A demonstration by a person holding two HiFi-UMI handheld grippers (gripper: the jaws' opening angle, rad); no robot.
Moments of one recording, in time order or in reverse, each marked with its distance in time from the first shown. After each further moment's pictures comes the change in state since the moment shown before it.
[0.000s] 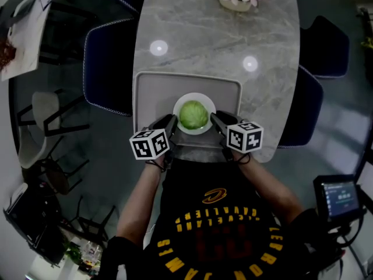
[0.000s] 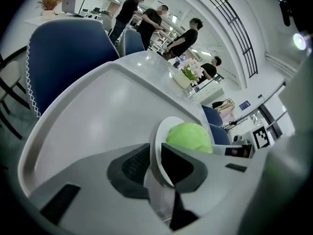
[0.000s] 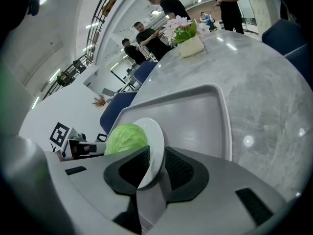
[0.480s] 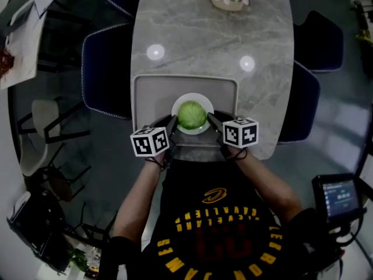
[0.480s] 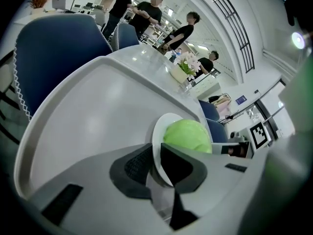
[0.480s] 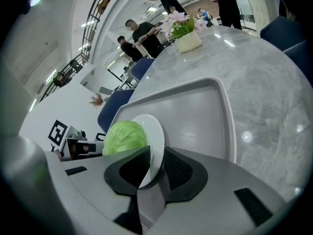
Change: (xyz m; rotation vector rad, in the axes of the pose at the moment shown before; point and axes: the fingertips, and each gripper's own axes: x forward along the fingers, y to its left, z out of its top) left arm 0.010 -0.003 -0.003 0.031 0.064 -0.037; right arm 0.009 0.000 -0.005 0.029 0.030 -0.017
